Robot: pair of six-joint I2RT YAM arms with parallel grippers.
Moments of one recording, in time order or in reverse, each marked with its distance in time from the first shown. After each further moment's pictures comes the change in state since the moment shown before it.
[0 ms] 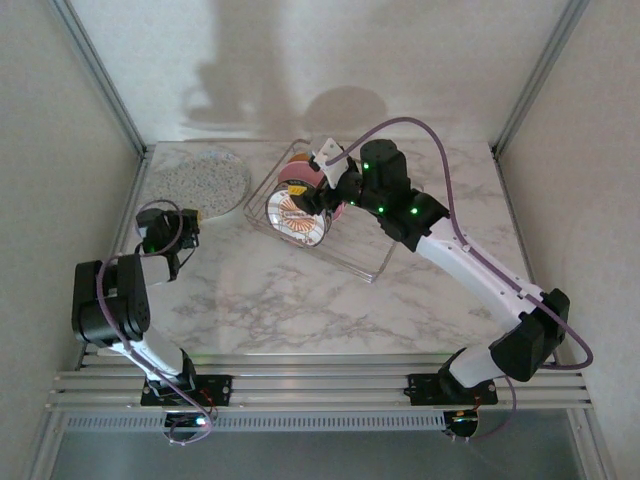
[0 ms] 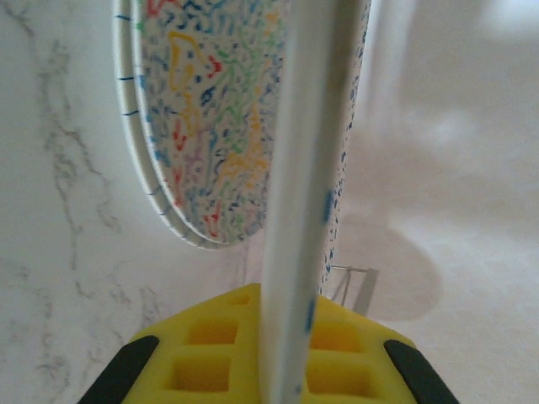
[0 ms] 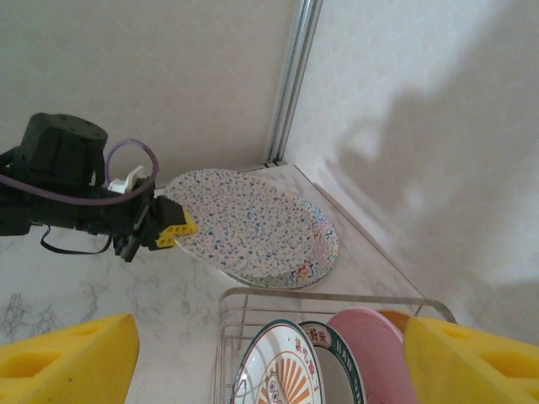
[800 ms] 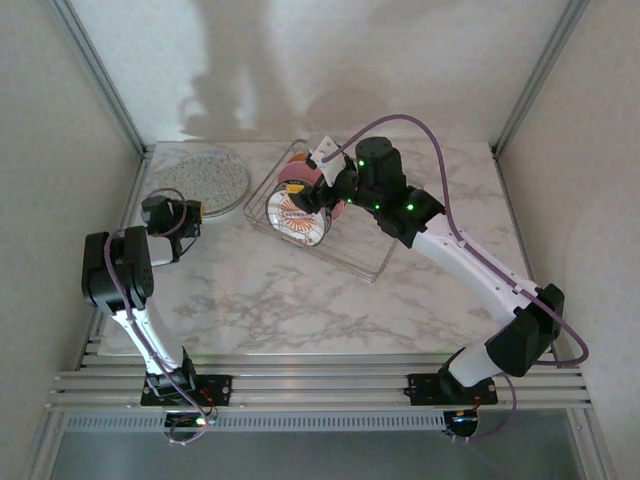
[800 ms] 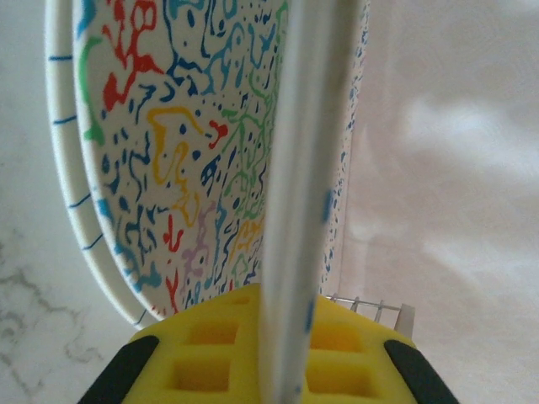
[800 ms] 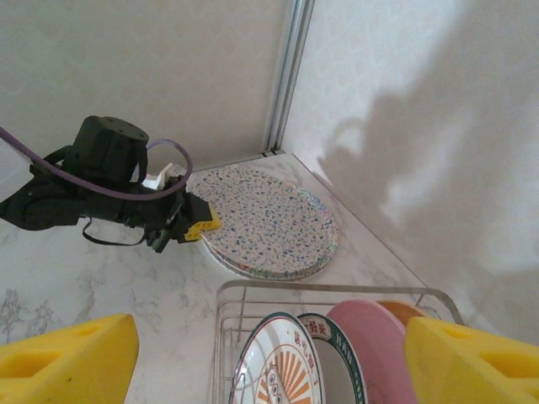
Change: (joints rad) left arm 0.000 0.240 0.206 -0.001 0.023 0.061; right arm 0.000 0.033 0.031 -0.029 0.014 0.008
